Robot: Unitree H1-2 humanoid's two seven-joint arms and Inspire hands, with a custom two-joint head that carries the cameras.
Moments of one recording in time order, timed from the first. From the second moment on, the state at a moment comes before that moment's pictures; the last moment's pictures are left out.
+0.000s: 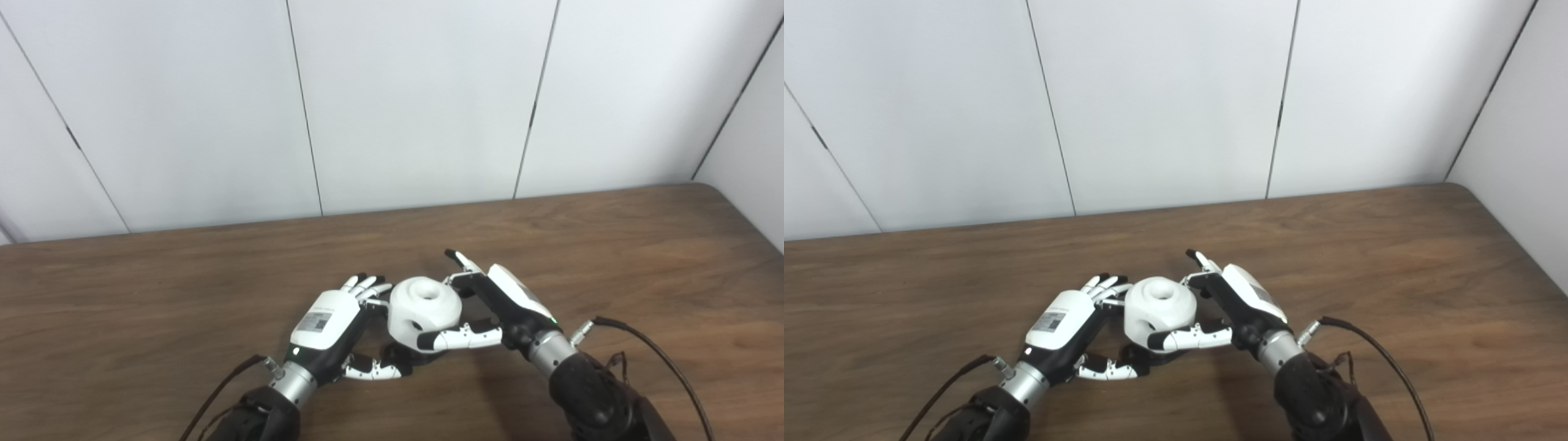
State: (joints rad) left arm -0.32 0.22 -0.45 0.17 0.78 -0.22 0.02; right arm -0.18 -0.26 0.24 -0.33 -0.55 0.40 0.27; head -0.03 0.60
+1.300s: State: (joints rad) left arm -0.32 0.21 -0.45 0.18 0.78 -0.22 0.02; right arm -0.16 -0.27 0.25 -0.47 -0.57 0.39 0.34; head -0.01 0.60
